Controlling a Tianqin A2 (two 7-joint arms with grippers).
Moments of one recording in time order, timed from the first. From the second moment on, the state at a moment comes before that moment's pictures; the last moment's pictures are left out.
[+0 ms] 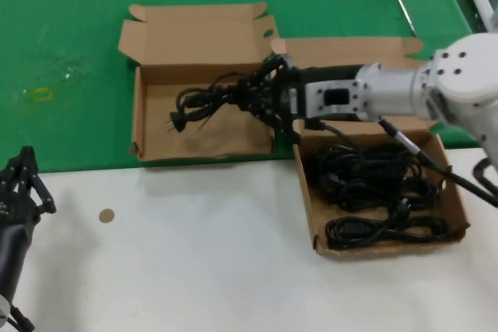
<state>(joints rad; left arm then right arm) 0.00 -0.30 1.60 -1.60 -1.80 0.00 0.00 0.97 0.36 -2.05 0.89 1.51 -0.85 -0.61</state>
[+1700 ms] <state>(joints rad) 0.00 -0.30 1.60 -1.60 -1.80 0.00 0.00 1.18 0.14 -1.93 0.29 1.56 -0.81 -1.05</state>
